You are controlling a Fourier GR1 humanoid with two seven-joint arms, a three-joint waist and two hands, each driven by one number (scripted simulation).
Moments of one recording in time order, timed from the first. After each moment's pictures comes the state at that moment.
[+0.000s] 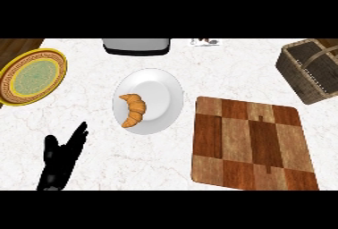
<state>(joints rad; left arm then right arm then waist) 0.11 0.22 -0.05 -1.46 0.07 0.03 0.25 -1.01 -0.83 -0.37 -0.60 0.22 0.32 0.00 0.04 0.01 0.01</state>
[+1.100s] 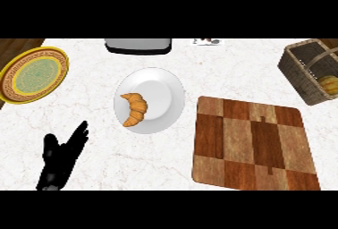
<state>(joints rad) 0.10 0.21 -0.04 -1.46 0.07 0.00 0.26 -1.10 -1.04 -0.40 -0.25 0.33 0.28 -0.28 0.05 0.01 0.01</state>
